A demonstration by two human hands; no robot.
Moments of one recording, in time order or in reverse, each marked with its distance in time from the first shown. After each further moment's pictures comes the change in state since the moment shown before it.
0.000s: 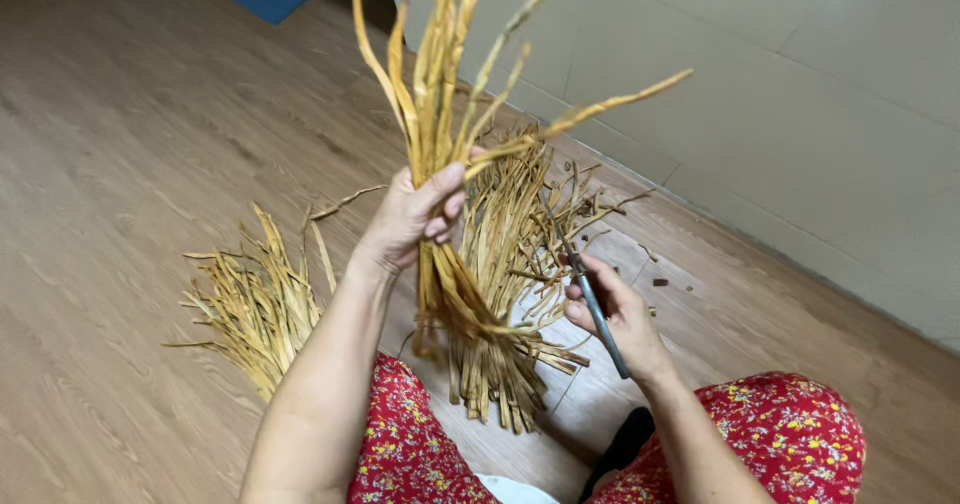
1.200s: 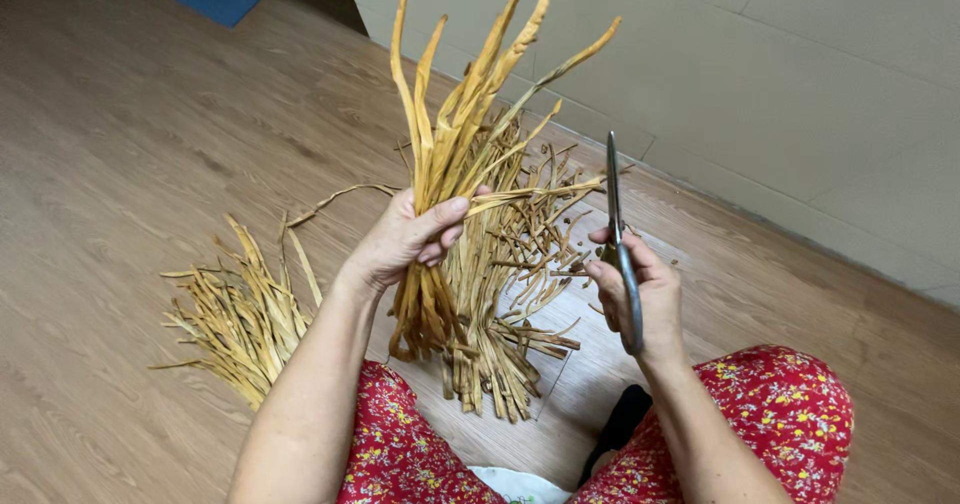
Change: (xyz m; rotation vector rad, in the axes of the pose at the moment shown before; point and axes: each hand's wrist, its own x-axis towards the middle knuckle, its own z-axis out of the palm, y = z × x) left_hand 0.003 -0.026 0.013 0.194 -0.104 -0.189; right_hand -0.013 -0.020 -0.020 0.232 0.351 -0.039
